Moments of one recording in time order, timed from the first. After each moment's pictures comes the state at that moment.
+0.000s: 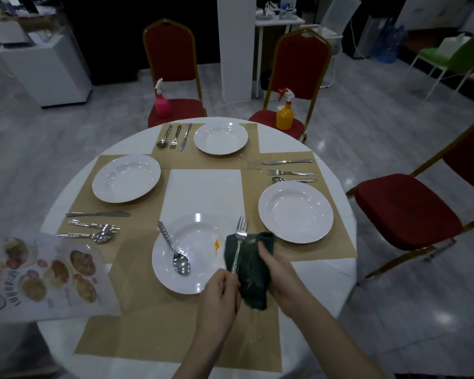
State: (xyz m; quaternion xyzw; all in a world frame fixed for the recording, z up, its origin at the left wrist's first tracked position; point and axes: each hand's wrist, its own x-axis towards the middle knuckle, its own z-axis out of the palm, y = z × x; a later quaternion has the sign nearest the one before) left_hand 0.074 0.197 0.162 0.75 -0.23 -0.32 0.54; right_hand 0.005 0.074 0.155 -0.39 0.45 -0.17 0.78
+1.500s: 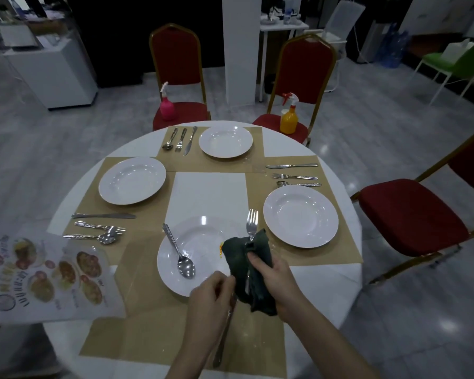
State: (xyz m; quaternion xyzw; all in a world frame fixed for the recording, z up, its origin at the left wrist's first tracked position) left_hand 0.096 0.209 0.165 0.81 -0.27 -0.23 0.46; right_hand 0.017 0.089 0.164 -0.51 0.44 -0.18 0.72
